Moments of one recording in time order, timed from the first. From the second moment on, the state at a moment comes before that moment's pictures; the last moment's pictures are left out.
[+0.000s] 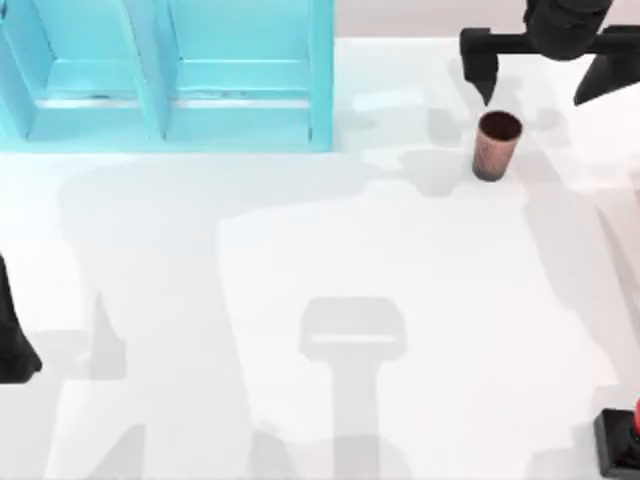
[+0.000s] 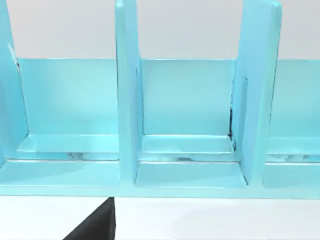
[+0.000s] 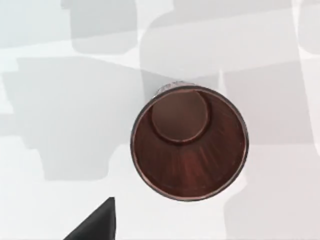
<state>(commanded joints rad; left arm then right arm) 0.00 0.00 0.00 0.00 0.00 0.00 0.23 2.52 2.54 -1.39 0.06 0.24</state>
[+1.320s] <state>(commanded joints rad) 0.00 0.00 0.00 0.00 0.00 0.00 0.22 2.56 2.31 -1.13 0.05 0.24</state>
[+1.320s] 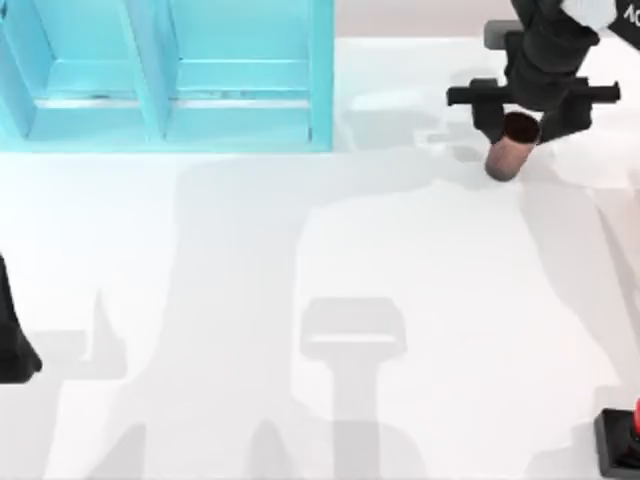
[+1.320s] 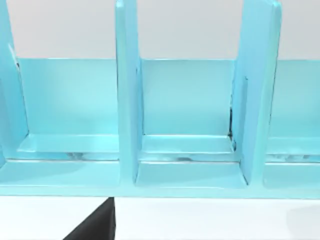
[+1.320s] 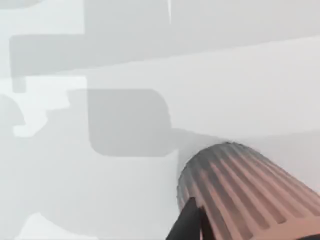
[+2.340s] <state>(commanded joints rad) 0.00 0.00 0.00 0.00 0.00 0.00 0.19 2.57 2.38 -1.19 0.05 0.22</state>
